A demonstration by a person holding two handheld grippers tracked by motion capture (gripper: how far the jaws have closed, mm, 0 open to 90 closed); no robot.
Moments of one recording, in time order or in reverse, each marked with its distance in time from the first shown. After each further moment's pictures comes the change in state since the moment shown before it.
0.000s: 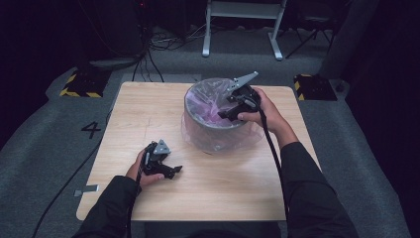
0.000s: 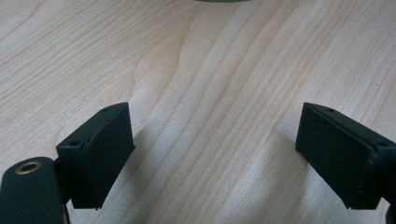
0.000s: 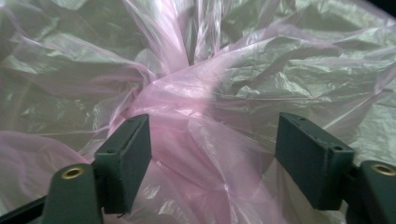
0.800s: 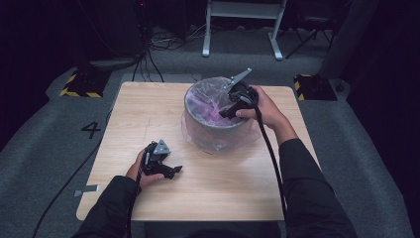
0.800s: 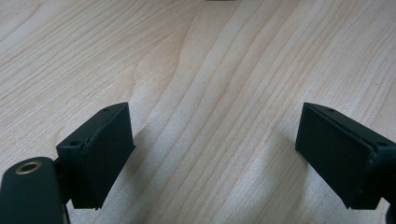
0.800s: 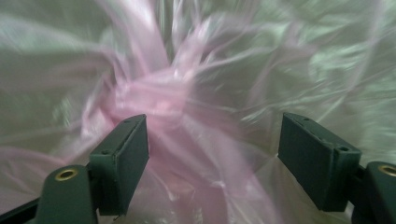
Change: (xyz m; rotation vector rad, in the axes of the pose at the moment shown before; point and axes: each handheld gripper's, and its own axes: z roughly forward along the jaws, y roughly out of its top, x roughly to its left) left arm 0.000 0.000 0.000 -0.001 0.000 0.000; right arm -0.008 0.007 0.006 0.086 -0.038 0.037
